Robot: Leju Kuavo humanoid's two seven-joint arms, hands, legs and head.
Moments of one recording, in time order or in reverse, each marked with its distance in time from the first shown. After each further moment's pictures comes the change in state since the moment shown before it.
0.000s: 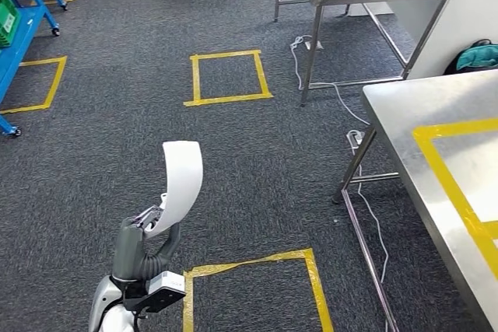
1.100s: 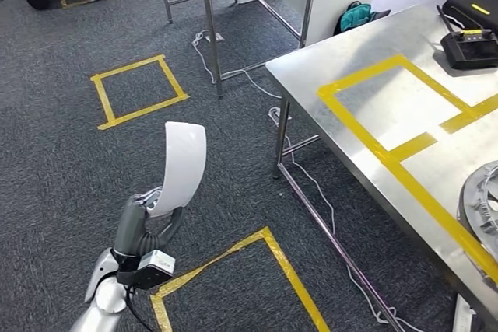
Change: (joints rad) left arm -0.122 0.039 0.031 0.051 0.079 -0.215 -0.033; right arm -0.027 -0.045 -0.009 0.043 0.144 0.048 -0.013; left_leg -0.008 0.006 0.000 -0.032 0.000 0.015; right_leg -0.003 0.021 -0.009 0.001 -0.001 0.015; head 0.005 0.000
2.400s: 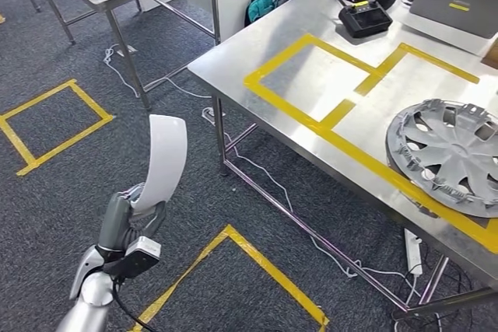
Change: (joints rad) left arm -0.016 -0.015 0.134 0.020 -0.055 -0.059 0.028; right arm -0.006 0.000 0.035 0.045 0.047 0.039 -0.026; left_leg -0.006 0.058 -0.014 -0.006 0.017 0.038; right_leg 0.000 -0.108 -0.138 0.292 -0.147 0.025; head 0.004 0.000
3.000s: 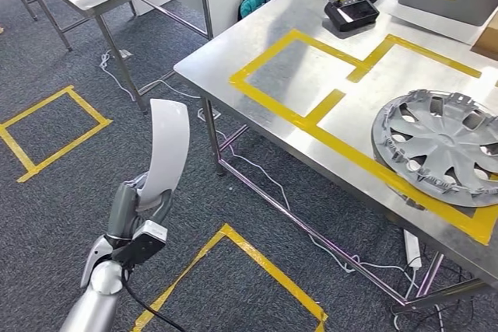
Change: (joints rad) left arm -0.063 -0.006 -0.041 0.047 0.052 0.033 0.045; right arm 0.002 -0.005 -0.017 -0.015 0.022 0.003 0.005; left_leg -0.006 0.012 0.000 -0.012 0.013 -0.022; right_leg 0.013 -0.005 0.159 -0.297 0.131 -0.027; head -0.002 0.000
